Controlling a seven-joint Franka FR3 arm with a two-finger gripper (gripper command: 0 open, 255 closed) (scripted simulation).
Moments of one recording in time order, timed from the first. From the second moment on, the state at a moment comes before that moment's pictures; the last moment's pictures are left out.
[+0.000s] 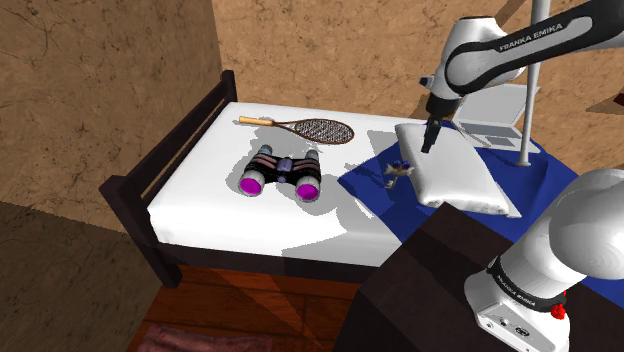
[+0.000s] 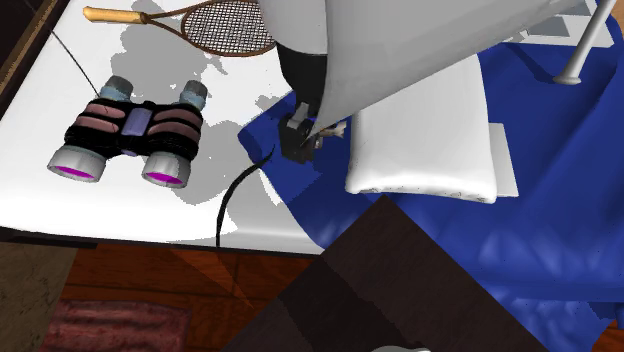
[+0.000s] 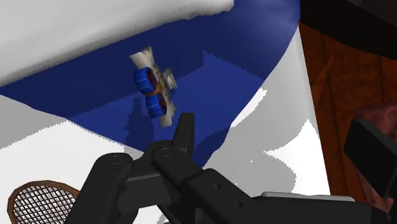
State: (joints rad) arm -0.01 -0.38 -0.39 -2.59 -0.21 2.20 -0.65
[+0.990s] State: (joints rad) arm -0.05 0.28 -0.48 -2.35 0.02 2.56 -1.28
